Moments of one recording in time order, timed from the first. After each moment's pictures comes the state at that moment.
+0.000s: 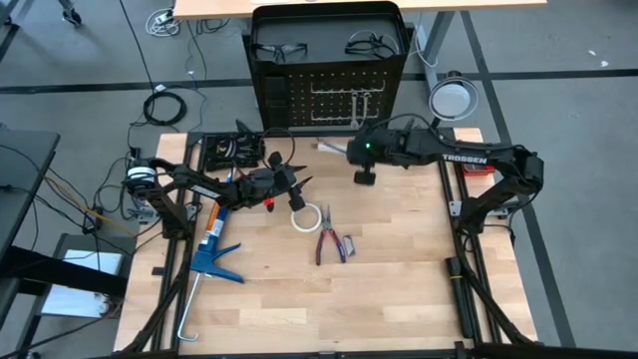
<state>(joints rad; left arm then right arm) 0.23 1.65 0.55 0.89 -0.33 0.21 -0.34 1.49 1.21 -0.56 0.30 -0.39</state>
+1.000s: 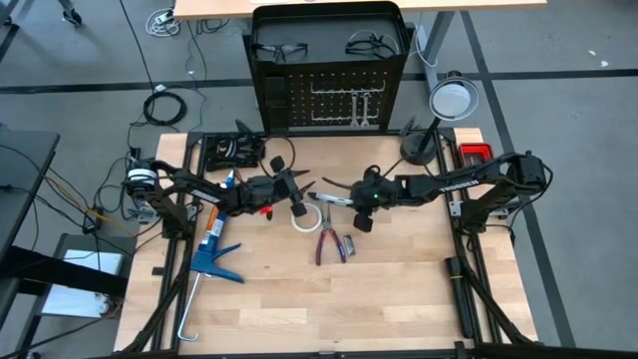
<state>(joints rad) 0.15 1.65 0.55 0.97 -0.40 0.31 -0.12 1.49 0.71 -0.03 0.11 0.11</state>
